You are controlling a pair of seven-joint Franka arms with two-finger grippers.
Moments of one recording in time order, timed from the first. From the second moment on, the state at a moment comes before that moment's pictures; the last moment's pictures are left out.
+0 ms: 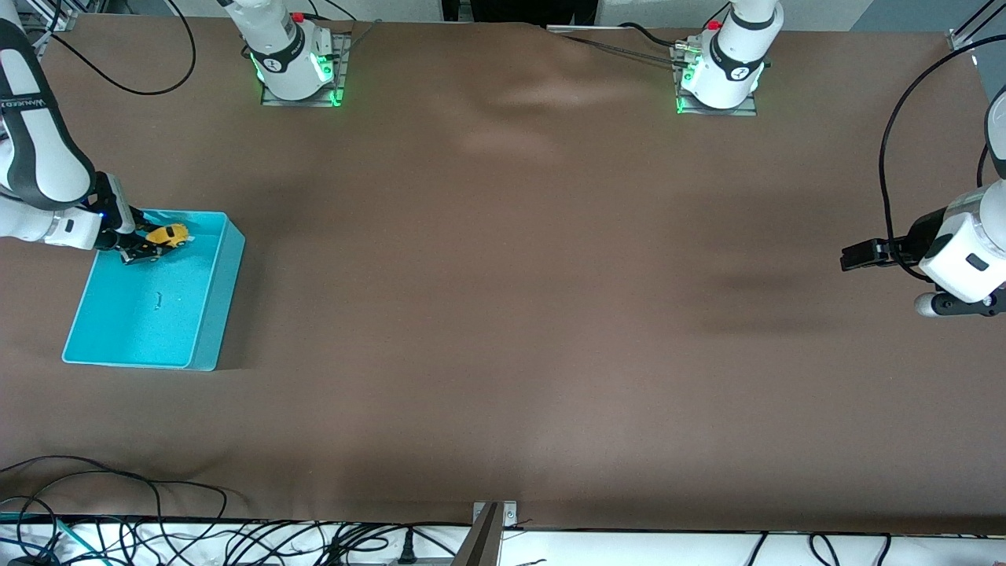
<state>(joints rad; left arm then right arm) 0.33 0.30 -0.36 -1.45 0.12 1.56 -0.11 -0.81 0.42 0.36 -2.06 -0.01 2.16 -2.49</state>
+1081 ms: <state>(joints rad) 0.33 0.30 -0.36 -1.44 0.12 1.56 -0.11 -0.74 0.50 0.32 -1.92 -0.01 2.09 -2.49</state>
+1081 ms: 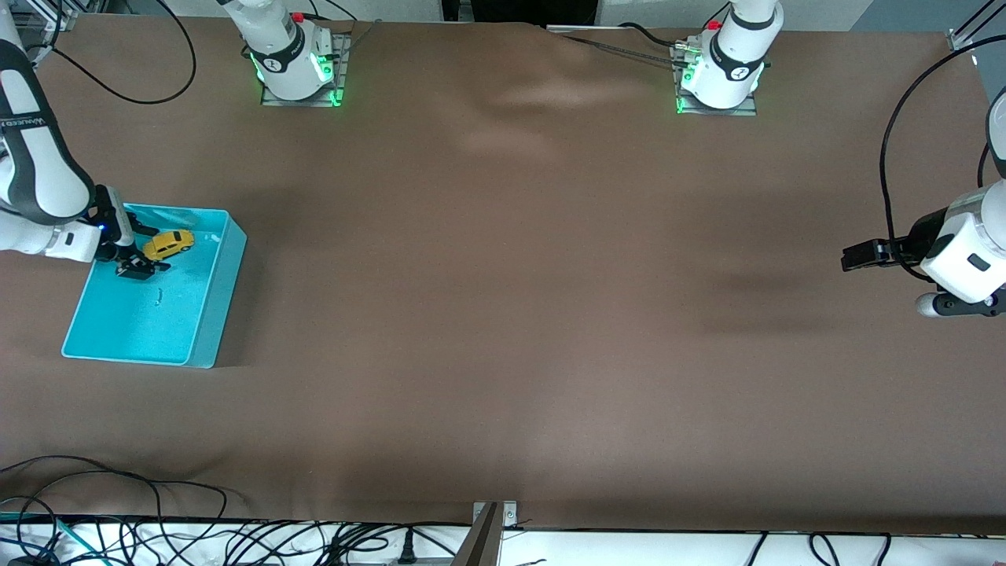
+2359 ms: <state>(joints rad) 0.34 0.31 -0.36 -1.44 0.12 1.56 -0.11 -0.49 0.19 0.39 -1.78 0.04 1.97 -1.27</state>
